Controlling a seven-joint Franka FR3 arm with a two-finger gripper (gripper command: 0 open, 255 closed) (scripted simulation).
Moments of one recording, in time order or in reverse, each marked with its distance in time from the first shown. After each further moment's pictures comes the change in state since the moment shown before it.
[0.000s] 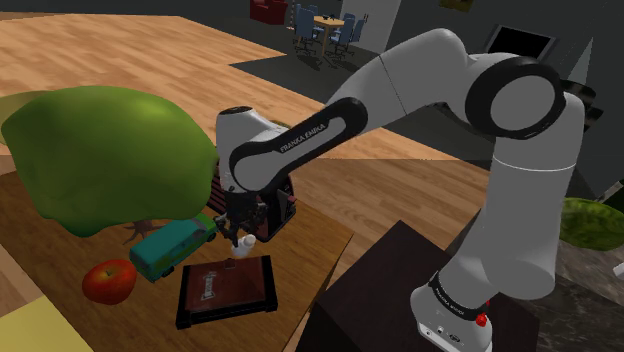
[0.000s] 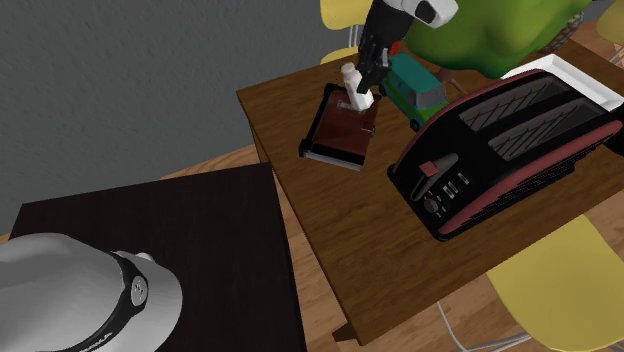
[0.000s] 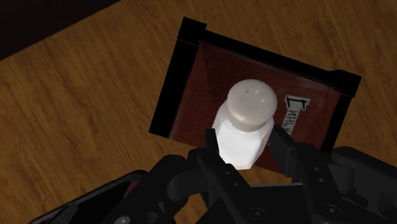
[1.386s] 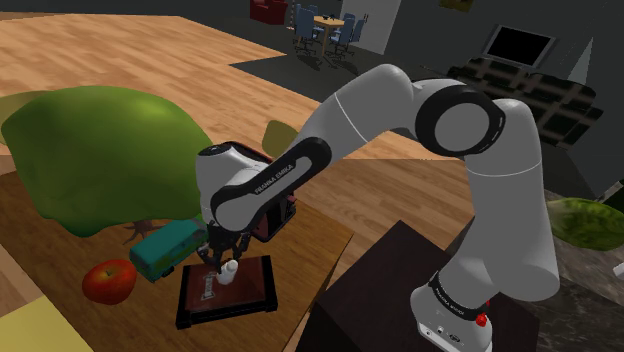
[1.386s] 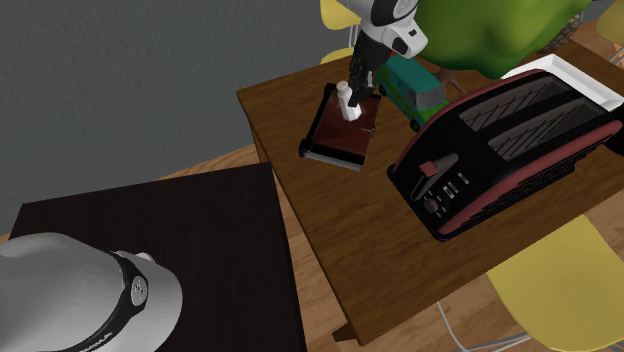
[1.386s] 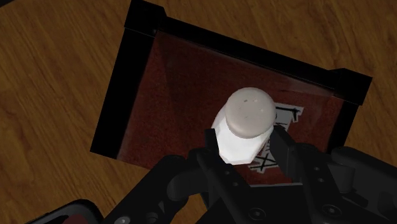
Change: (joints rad) arm 0.082 0.230 -0.017 0.119 -0.054 0.114 0.075
